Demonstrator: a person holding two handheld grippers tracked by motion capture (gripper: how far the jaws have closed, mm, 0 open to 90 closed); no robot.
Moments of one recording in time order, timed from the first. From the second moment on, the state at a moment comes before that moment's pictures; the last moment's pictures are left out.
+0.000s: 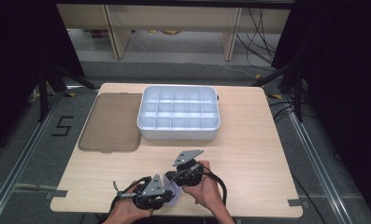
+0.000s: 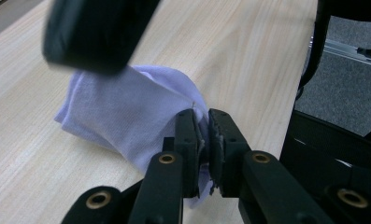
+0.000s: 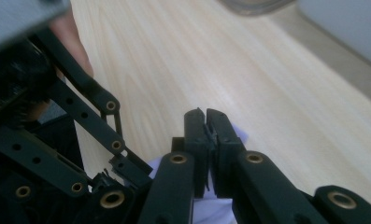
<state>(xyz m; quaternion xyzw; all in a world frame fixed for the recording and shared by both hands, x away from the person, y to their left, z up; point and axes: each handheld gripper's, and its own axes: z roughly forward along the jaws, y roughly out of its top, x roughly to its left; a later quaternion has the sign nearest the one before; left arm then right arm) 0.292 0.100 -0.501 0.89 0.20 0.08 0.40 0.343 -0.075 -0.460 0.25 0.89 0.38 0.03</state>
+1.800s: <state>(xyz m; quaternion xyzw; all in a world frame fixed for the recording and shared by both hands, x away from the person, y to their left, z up) 0.307 0.119 -0.504 0.88 0.24 0.11 0.39 0.347 -0.094 -0.474 0.31 0.89 0.32 0.04</state>
